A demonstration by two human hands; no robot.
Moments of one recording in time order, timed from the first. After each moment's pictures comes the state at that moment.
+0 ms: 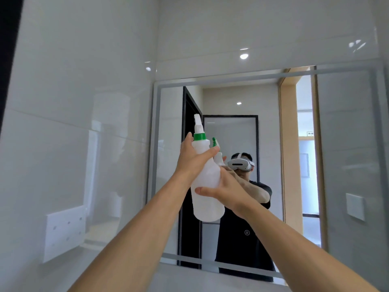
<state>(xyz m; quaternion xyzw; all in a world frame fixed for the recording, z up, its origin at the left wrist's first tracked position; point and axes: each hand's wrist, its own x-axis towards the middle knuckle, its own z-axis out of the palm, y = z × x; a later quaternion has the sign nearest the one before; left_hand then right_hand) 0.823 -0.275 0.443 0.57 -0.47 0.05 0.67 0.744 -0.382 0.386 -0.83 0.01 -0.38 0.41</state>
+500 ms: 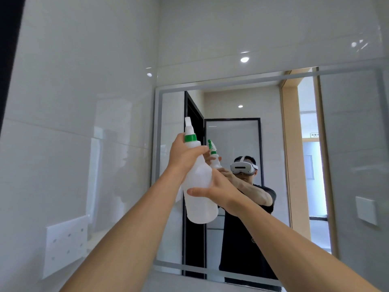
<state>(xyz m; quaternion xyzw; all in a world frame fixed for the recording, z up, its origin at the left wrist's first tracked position) 0.857 -0.273 0.469 0.54 -0.44 0.08 0.71 0.782 -0.379 0.402 -0.84 0.00 -0.36 0.41</state>
